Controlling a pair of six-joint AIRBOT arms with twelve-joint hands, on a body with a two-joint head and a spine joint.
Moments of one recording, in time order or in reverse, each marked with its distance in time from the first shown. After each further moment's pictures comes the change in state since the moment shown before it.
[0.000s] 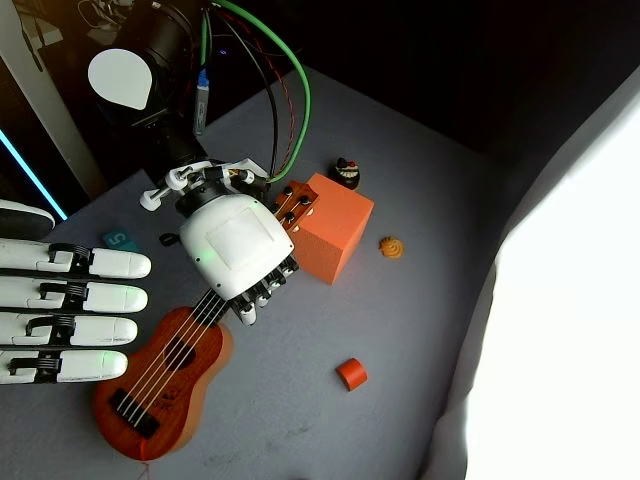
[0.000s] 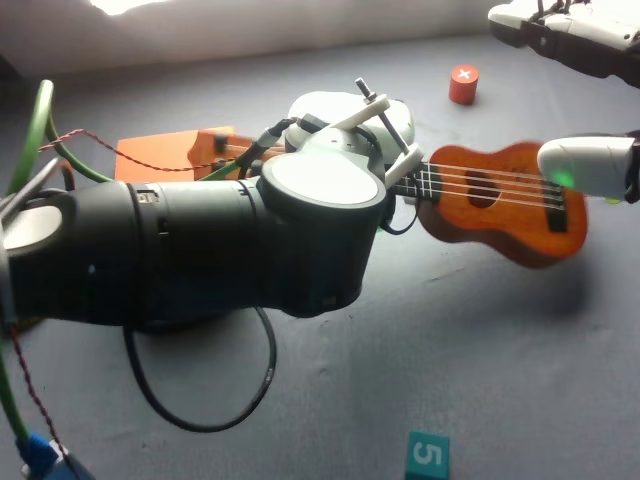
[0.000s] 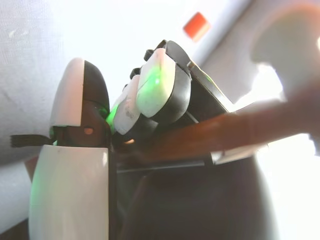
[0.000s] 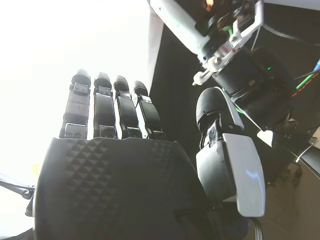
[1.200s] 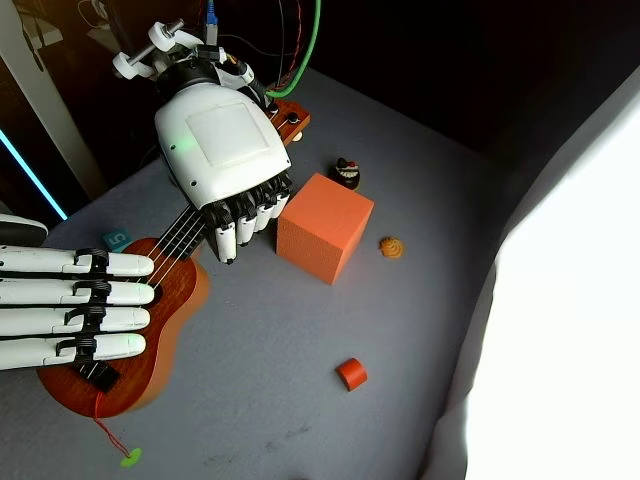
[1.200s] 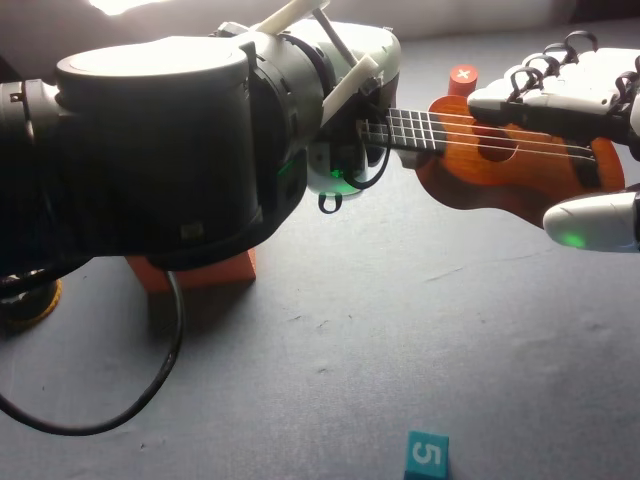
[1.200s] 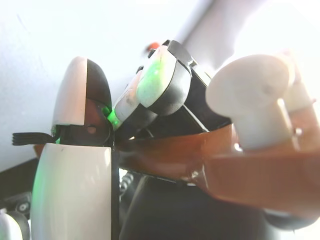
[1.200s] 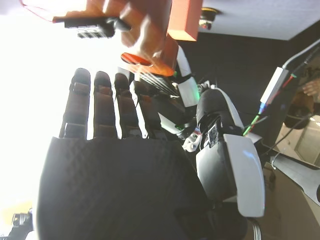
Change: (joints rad) left arm -0.209 0.261 -0.259 -0.222 -0.094 0.166; right arm 0.047 -0.014 0.072 -0.575 -0.113 0.490
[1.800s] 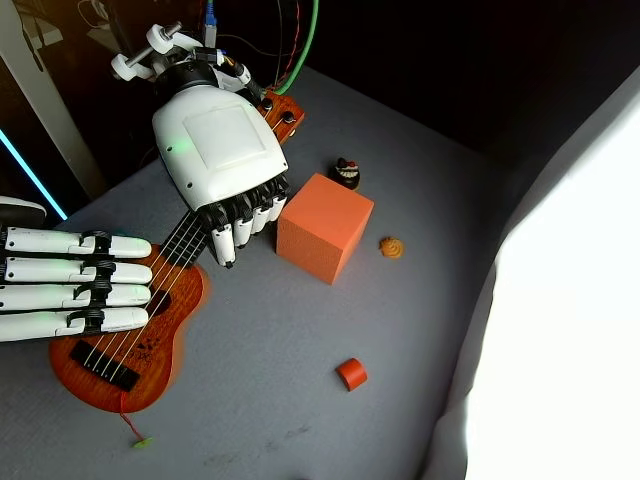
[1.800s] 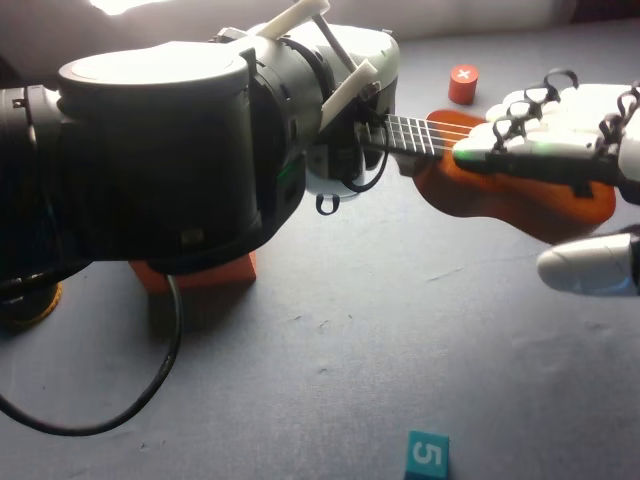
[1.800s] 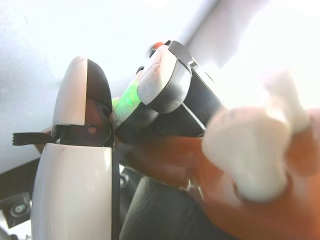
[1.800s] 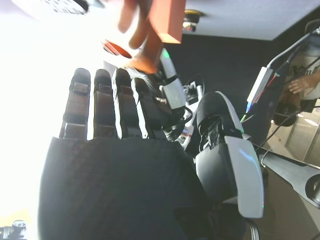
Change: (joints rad) left arm 0.009 0.000 0.000 0.014 -0.004 0.003; right arm -0.023 0.015 -0.044 -0.115 0.013 0.074
